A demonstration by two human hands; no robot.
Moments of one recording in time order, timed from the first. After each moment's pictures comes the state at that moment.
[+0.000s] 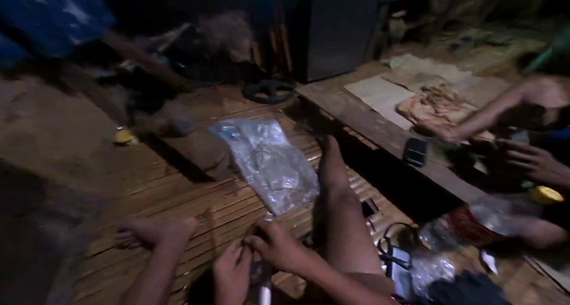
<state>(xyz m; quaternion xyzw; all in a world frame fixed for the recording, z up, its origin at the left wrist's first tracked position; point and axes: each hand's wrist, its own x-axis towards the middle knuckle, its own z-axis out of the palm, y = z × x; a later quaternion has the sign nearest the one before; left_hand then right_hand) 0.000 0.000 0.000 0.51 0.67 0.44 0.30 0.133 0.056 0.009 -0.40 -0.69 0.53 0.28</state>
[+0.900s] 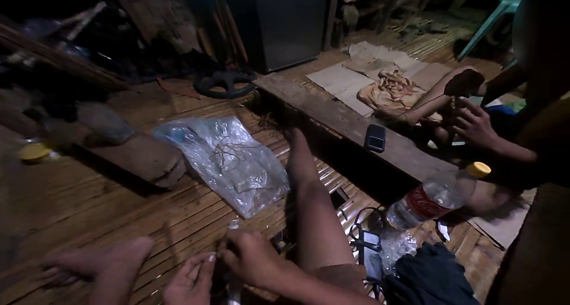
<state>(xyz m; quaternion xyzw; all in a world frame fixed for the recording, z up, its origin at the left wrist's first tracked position) -0.003 -0.004 0.001 0.52 0.66 0.44 0.33 0.147 0.040 0.012 -0.46 -0.68 0.50 0.28</state>
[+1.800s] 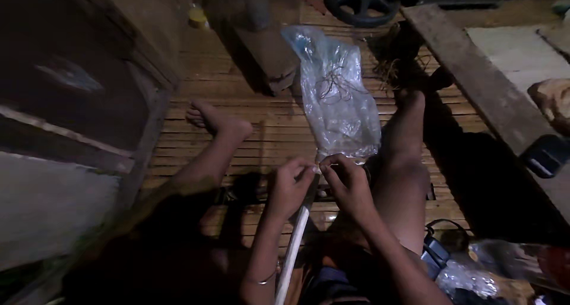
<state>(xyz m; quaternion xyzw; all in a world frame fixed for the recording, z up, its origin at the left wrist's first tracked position) -0.018 0.000 -0.009 0.52 0.63 0.45 0.36 0.139 0.038 -0.017 -0.44 -0.70 0.42 0.37</state>
